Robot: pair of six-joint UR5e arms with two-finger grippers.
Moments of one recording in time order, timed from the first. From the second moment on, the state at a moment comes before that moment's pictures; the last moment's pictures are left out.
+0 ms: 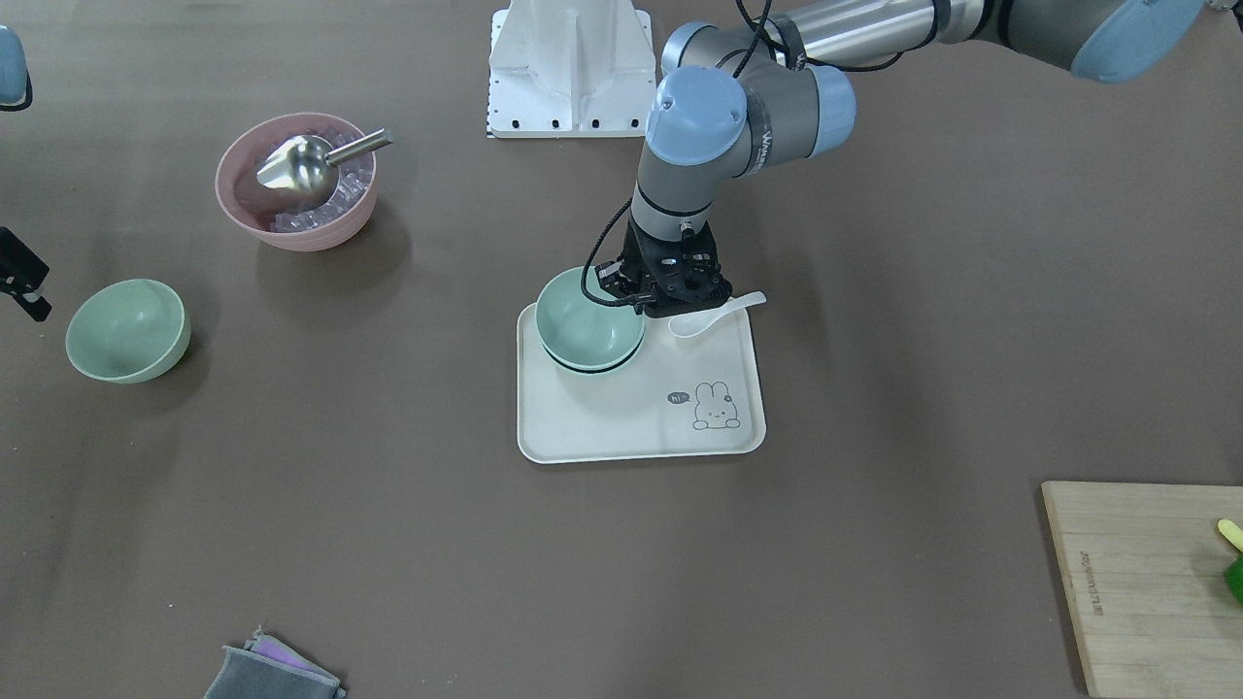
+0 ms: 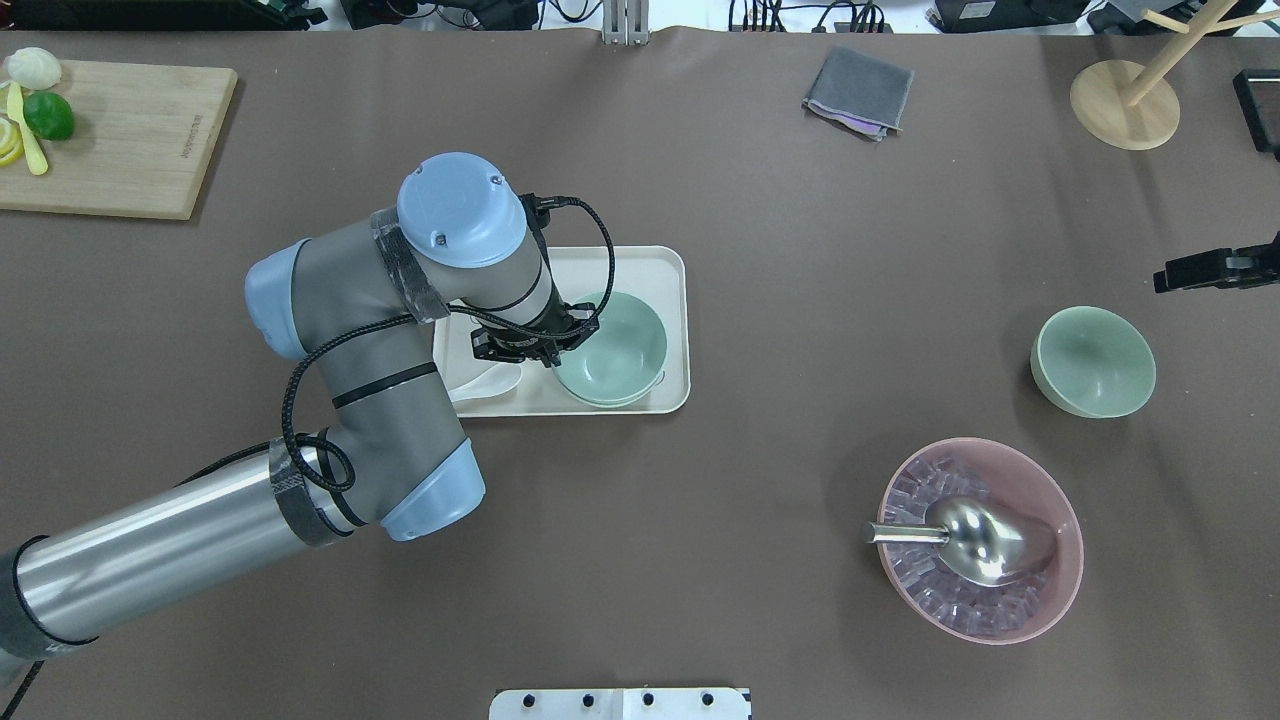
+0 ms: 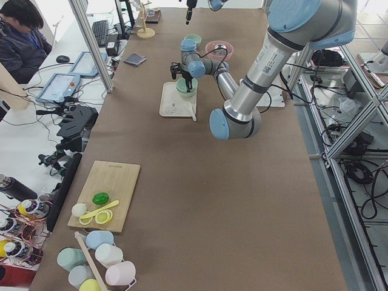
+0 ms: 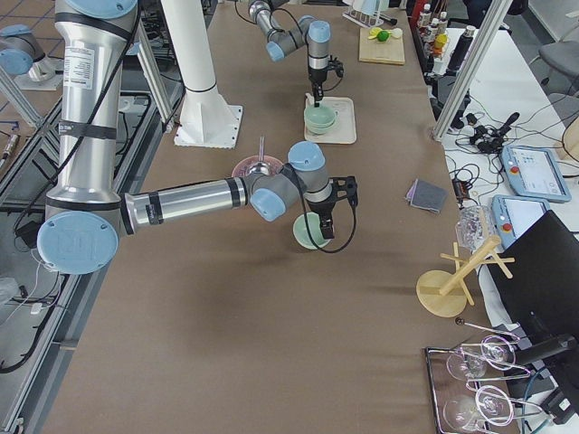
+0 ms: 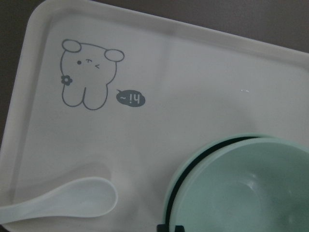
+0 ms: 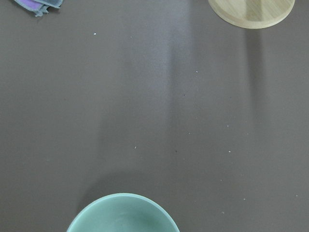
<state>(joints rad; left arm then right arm) -0.57 -2.31 -1.58 -1.65 -1.95 -1.41 1.13 -1.69 1.87 -1.05 2.10 0.70</state>
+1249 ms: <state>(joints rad) -0.57 -2.31 -1.54 -1.70 -1.95 -1.40 1.13 -1.69 1.87 -1.05 2.10 0.70</state>
